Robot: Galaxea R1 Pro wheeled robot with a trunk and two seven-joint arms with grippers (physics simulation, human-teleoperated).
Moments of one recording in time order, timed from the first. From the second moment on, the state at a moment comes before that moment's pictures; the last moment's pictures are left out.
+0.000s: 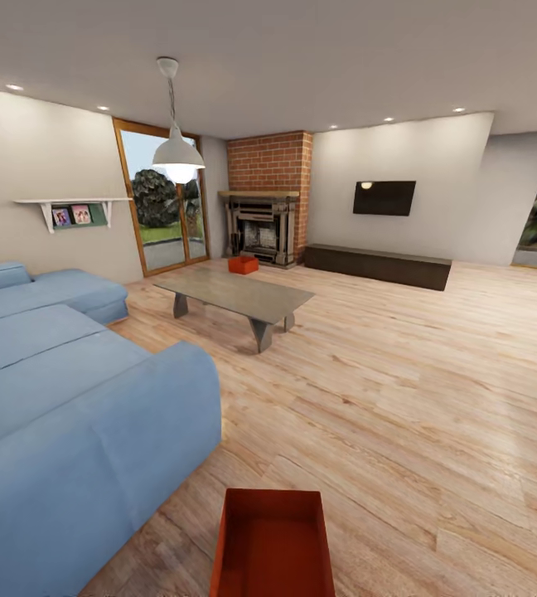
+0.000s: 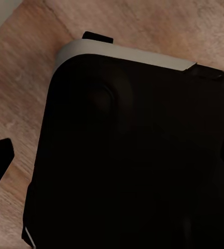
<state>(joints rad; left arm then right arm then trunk) 0.00 -0.01 0.01 -0.10 0.25 -0.03 0.01 -0.14 -0.05 0.24 0.02 0.00 -0.13 -0.02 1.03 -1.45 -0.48</state>
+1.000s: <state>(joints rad) 0.00 -0.01 0.00 -0.10 0.24 -0.03 0.01 -0.14 -0.05 0.24 0.02 0.00 -0.13 -0.01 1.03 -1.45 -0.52</state>
